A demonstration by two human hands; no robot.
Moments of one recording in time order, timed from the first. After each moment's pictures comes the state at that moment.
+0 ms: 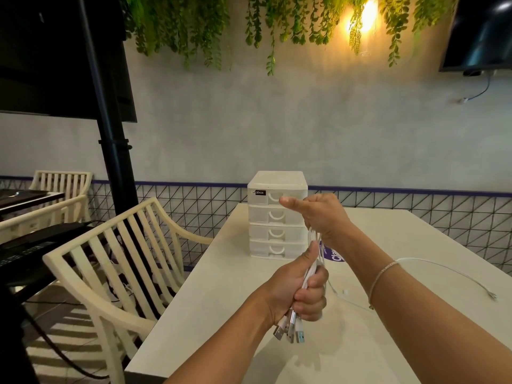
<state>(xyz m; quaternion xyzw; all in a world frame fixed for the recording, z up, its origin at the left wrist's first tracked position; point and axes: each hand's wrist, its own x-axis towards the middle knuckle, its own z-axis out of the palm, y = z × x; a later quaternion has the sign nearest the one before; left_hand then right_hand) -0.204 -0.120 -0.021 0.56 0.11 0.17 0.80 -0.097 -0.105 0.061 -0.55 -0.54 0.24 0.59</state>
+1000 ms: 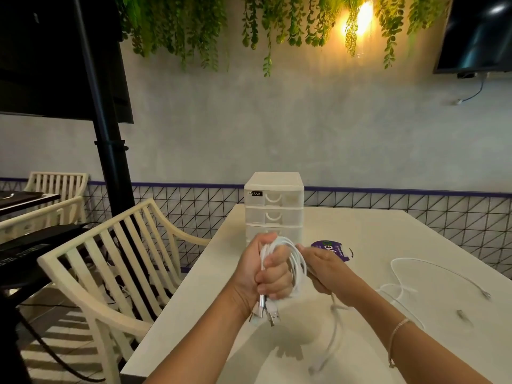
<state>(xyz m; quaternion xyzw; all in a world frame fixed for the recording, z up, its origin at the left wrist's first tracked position) -0.224 -0.087 -0.018 0.51 -0.17 0.14 0.83 -0.073 -0.129 -0.024 -0.55 -0.58 0.38 0.47</state>
